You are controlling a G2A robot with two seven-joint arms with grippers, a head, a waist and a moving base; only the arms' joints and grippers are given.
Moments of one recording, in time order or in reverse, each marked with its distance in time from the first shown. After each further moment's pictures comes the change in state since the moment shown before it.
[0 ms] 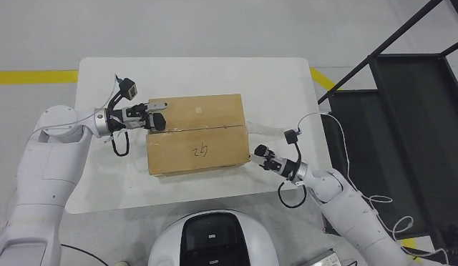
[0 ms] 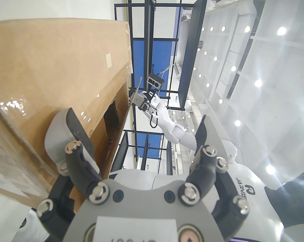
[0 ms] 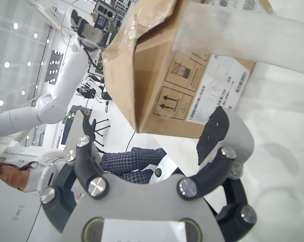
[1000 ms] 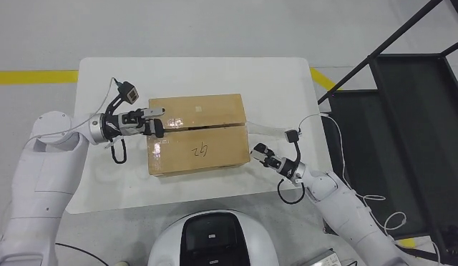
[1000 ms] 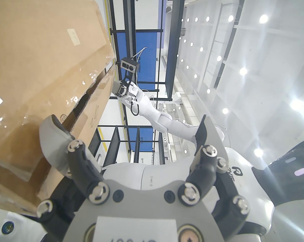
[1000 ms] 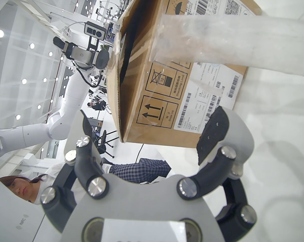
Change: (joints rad) left arm 0.102 0.031 -0.056 -0.165 -0.063 0.062 -0.042; right arm 0.035 -0.025 -0.029 0.098 0.051 -0.092 -0.028
